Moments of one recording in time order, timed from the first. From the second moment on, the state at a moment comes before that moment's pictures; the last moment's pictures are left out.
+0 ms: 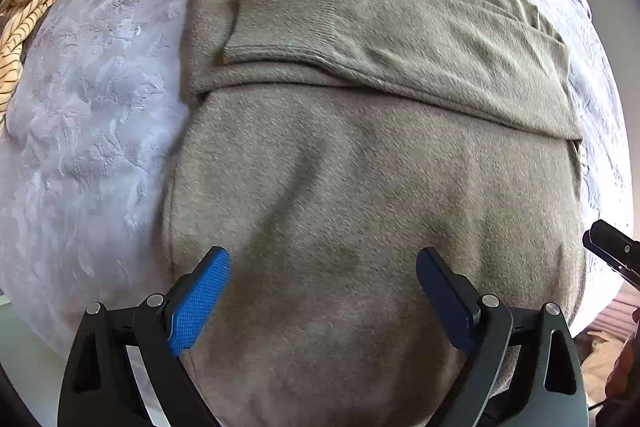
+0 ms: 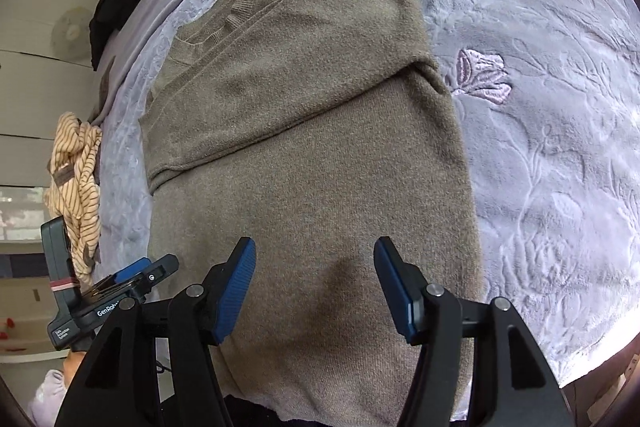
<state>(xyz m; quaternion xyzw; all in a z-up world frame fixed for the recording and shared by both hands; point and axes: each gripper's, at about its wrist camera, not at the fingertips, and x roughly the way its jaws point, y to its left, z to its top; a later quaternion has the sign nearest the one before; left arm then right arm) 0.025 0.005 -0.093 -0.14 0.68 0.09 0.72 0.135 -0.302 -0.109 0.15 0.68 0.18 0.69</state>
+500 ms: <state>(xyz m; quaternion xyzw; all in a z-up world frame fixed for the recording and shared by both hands) 0.023 -0.082 -0.061 -0.17 0.67 0.10 0.72 0.139 -0.325 -0.106 0.12 0.69 0.24 0.67</state>
